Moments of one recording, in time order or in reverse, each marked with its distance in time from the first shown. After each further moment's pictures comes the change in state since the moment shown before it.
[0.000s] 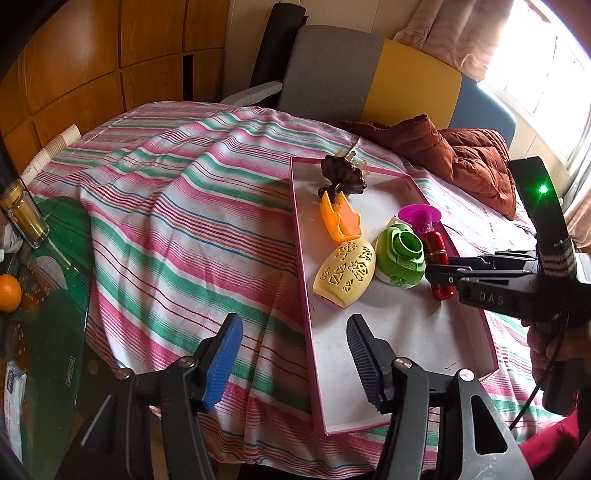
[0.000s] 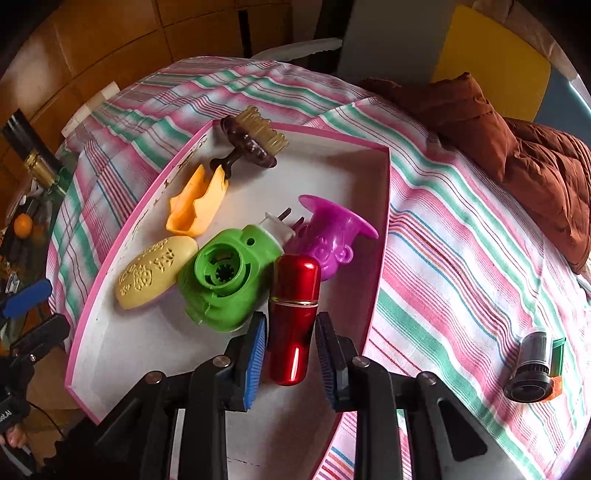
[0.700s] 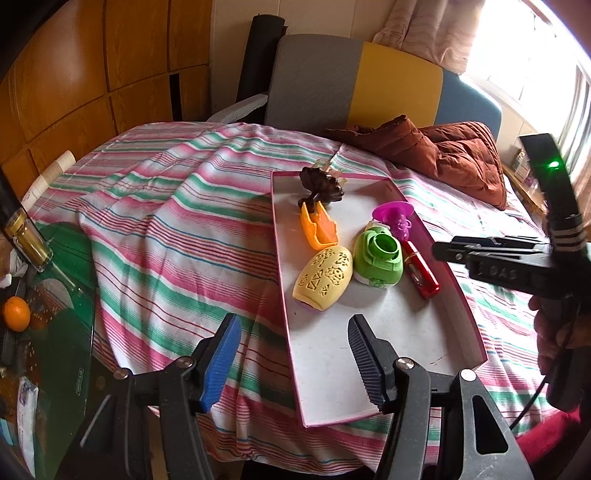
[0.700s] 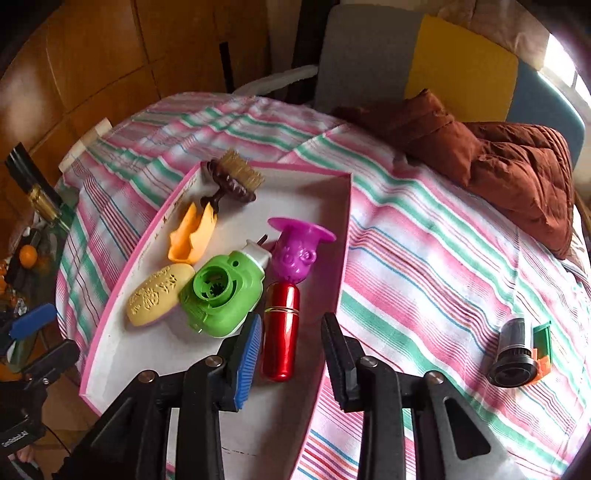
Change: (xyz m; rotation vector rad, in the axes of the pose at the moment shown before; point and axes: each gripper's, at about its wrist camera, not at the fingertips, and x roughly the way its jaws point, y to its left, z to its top) left arm -0.017 -0.021 -0.001 0.074 -0.040 0.010; right arm -0.031 0.002 -0.006 0.095 -0.134 -0.020
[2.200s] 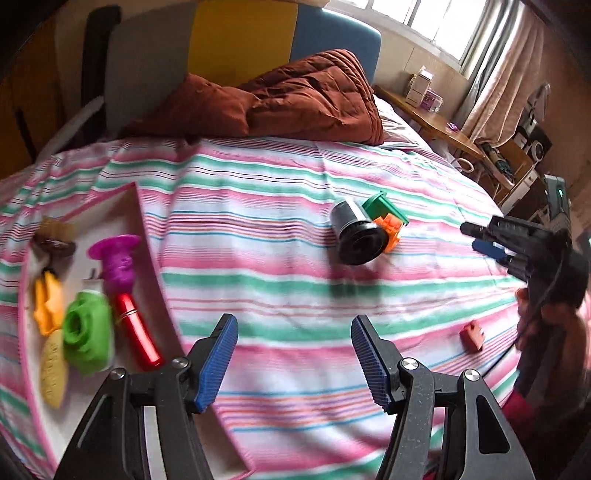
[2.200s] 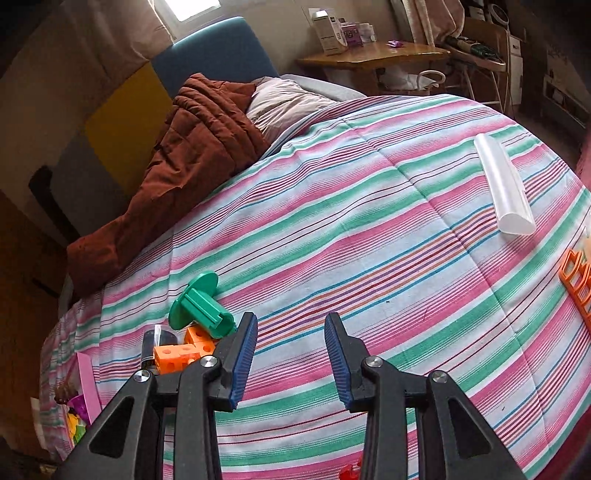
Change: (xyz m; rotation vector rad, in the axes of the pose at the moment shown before) left arm 0.068 -0.231 0.051 0.273 0.190 -0.345; right arm -0.102 -0.307 -0.152 0.977 -0.191 -0.259
